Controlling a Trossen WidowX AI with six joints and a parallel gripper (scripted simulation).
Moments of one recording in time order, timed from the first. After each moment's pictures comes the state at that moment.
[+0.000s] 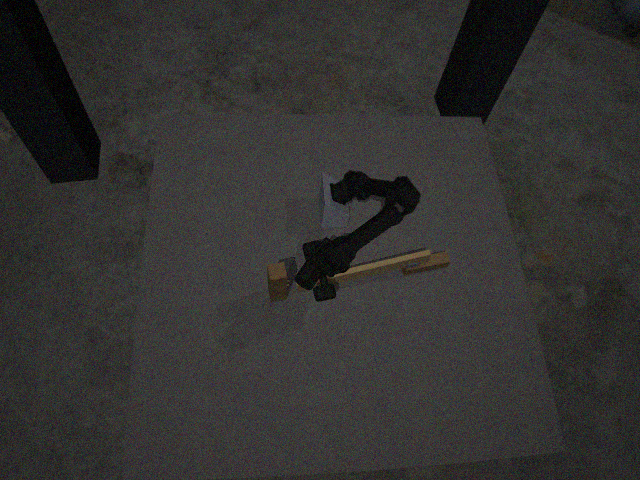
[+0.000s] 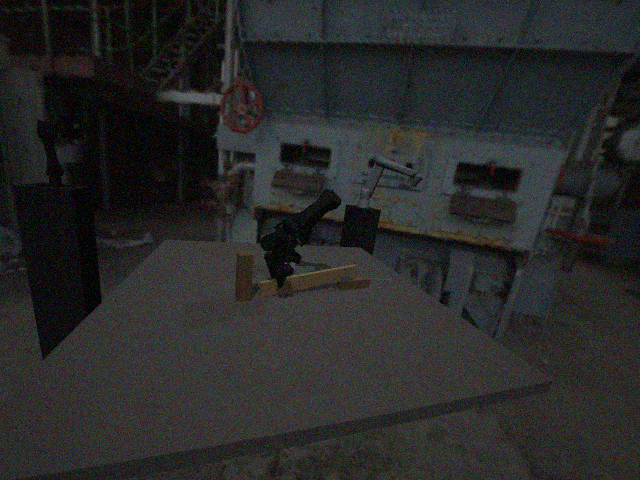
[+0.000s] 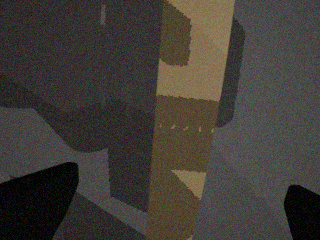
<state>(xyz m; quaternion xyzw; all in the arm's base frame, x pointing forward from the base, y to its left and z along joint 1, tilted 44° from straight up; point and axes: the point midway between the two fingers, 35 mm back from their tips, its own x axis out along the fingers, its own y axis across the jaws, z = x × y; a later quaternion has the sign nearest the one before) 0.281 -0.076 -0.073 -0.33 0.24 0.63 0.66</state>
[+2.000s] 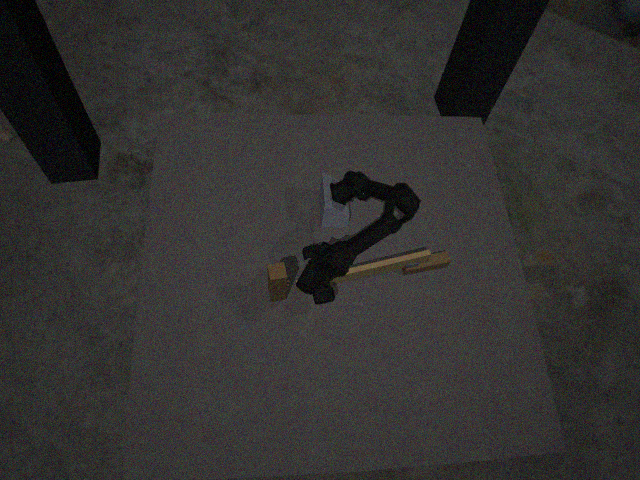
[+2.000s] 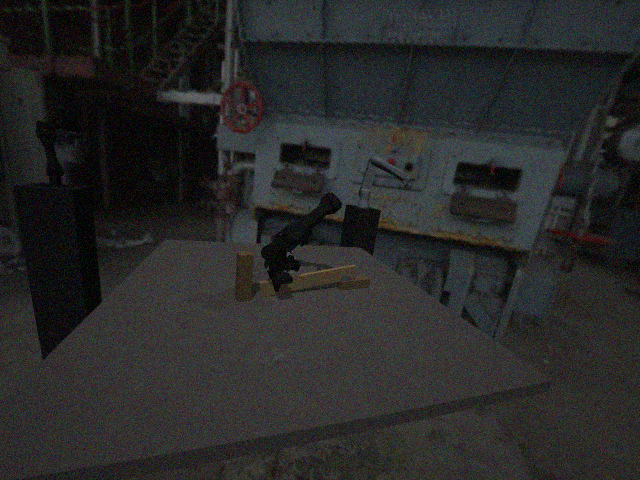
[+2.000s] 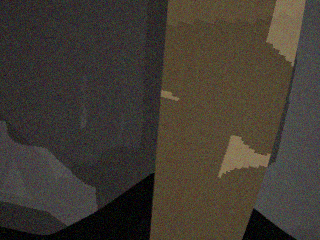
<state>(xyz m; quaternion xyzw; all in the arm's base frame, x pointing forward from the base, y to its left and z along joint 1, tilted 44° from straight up) 0.280 -0.052 -0.097 -0.33 0.24 0.63 0.66</state>
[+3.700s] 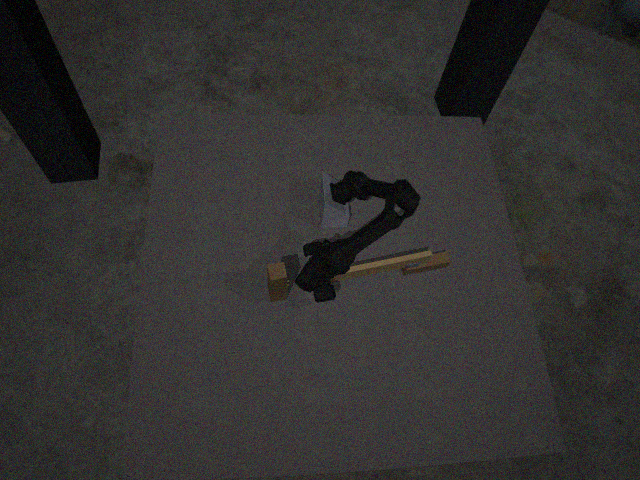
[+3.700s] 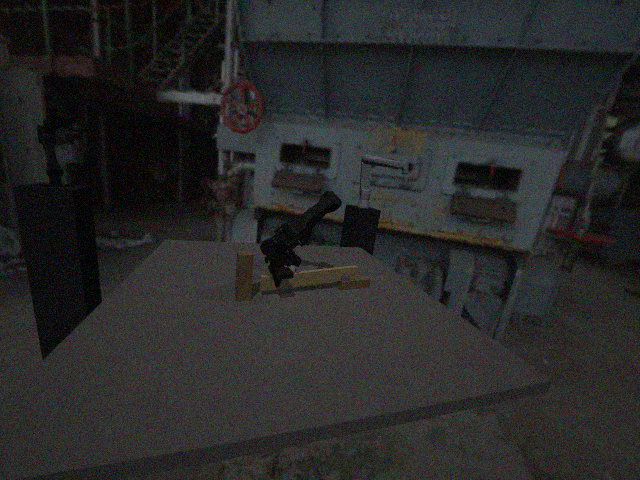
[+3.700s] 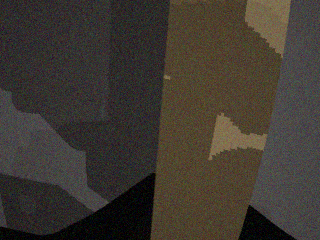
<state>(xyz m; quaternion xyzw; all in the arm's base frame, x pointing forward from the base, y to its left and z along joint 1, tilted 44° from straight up) 0.279 -0.066 -0.080 -0.32 0.24 0.64 0.66</state>
